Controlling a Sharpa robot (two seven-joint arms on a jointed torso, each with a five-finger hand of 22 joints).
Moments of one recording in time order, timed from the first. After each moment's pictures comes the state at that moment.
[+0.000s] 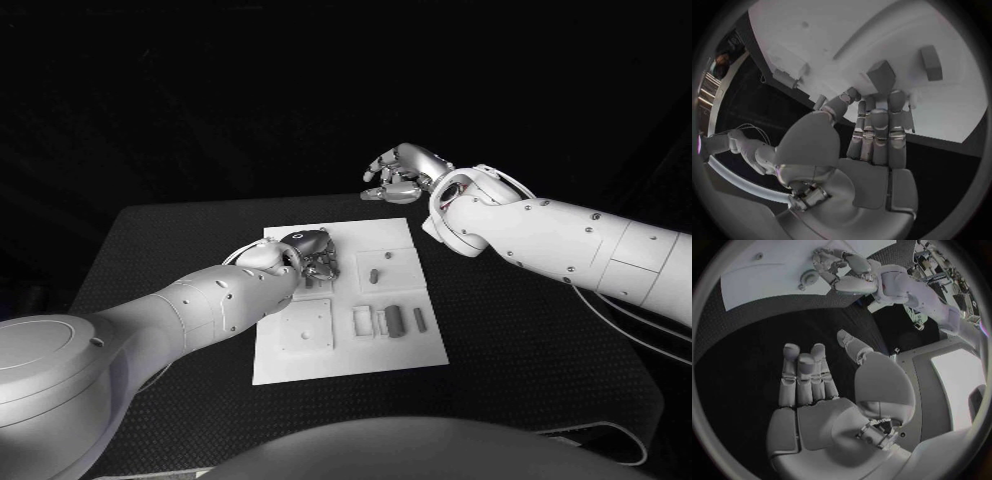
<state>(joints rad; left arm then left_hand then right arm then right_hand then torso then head) 1.06 -0.22 -0.23 0.72 -1.33 -0.28 0.05 1.15 -0.09 0.52 -0.27 0.09 0.98 0.14 0.27 0.51 1.19 0.06 0.17 0.36 1.17 -0.04 1.28 0.66 0.02 1.31 -0.14 0.46 1.31 1.12 -0.66 0.07 1.30 -1.28 -0.42 -0.10 1.02 -0.20 0.59 -0.18 0.11 0.90 0.13 0.19 0.55 1.02 0.04 0.97 0.82 1.13 -0.07 1.32 0.89 0.25 1.07 0.01 0.90 1.31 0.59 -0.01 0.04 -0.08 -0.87</state>
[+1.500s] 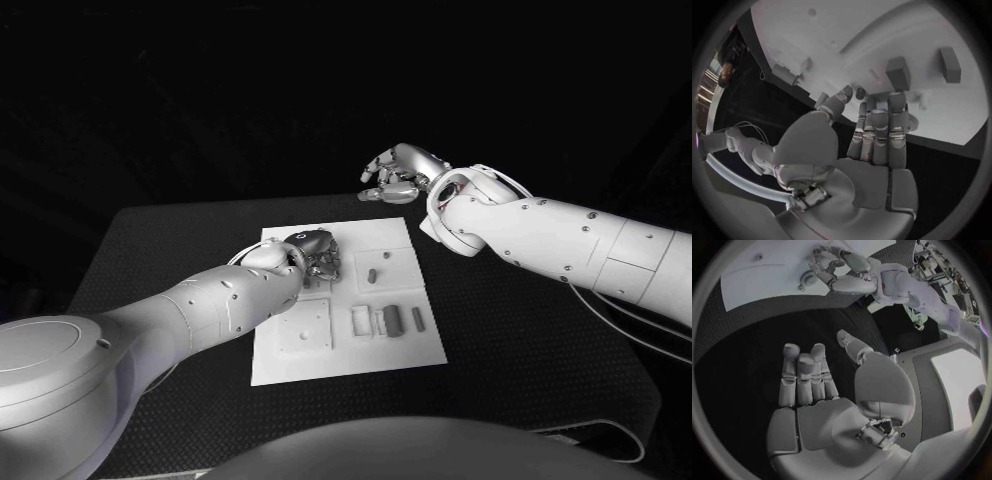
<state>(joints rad) 1.06 -0.20 -0.23 0.71 -1.33 -0.28 0.02 1.14 -0.14 0.46 -0.29 0.08 0.93 0.16 0.25 0.50 1.19 0.07 0.11 0.38 1.16 -0.04 1.30 0.64 0.02 1.28 -0.14 0.50 1.31 1.12 -0.66 0.07 1.30 -1.28 -0.42 -0.10 1.02 -0.20 0.59 -0.18 0.11 0.90 0.13 0.19 0.55 1.02 0.04 0.97 0.82 1.13 -0.07 1.32 0.89 0.25 1.07 0.01 0.90 1.31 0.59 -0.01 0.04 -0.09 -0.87</state>
